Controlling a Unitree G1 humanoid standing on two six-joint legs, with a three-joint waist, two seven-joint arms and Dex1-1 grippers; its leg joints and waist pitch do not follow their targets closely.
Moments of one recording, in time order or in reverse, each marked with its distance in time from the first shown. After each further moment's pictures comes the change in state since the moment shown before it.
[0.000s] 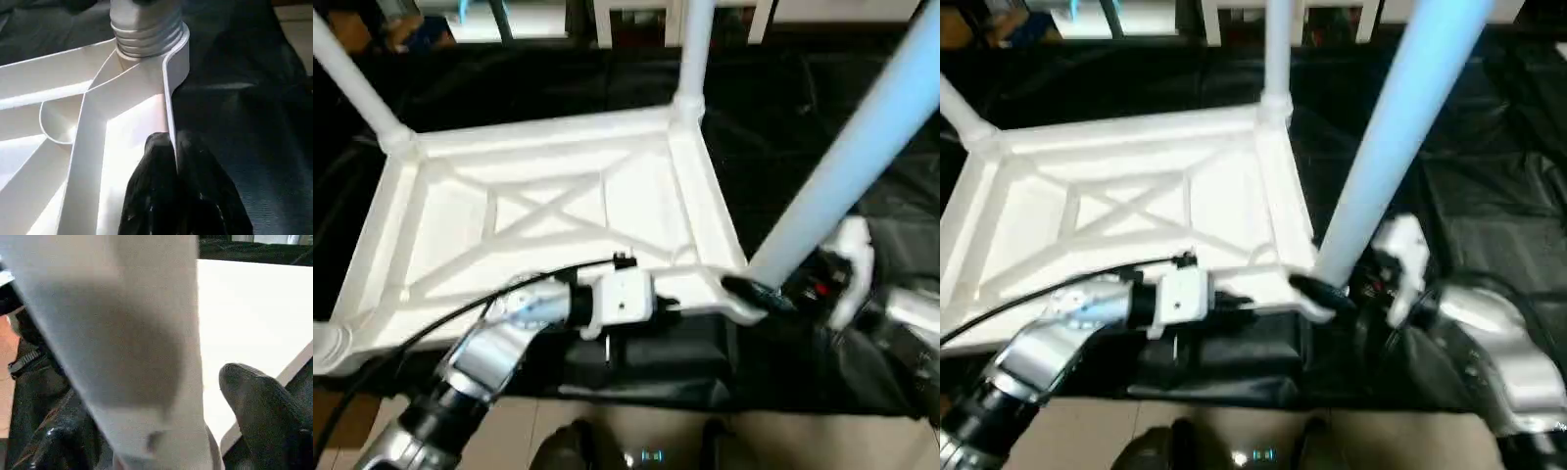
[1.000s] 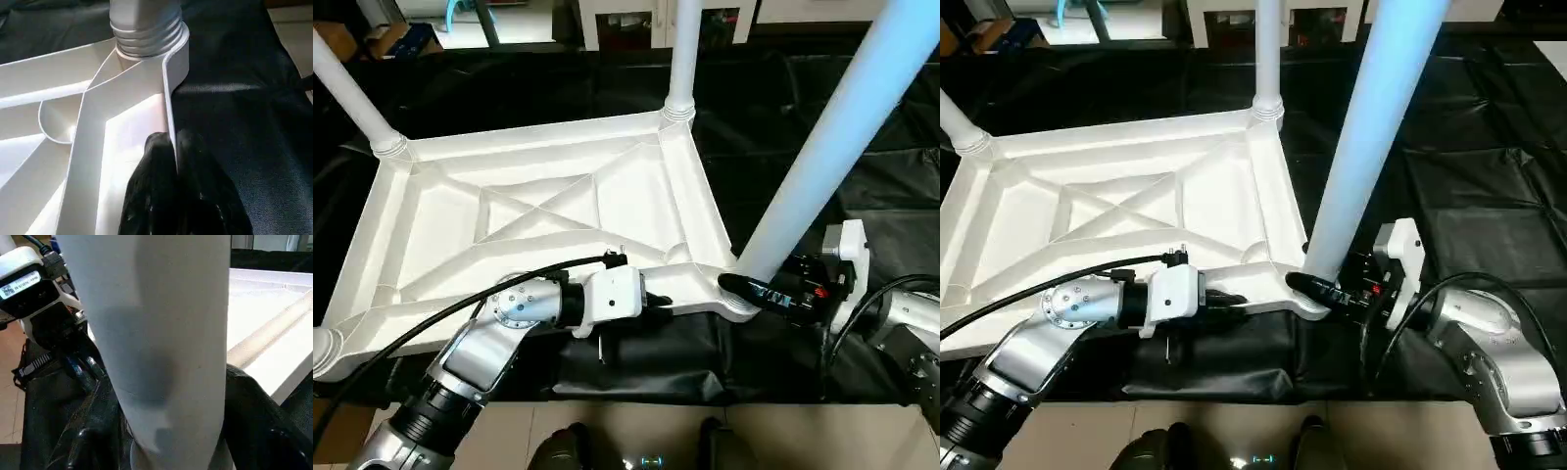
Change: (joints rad) left arm 0.006 0.018 0.010 -0.005 -0.017 0.017 -0.006; right arm -0.017 0.050 0.010 -0.003 -0.024 0.001 0.017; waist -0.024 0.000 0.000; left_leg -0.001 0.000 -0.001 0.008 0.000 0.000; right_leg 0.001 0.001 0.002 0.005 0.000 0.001
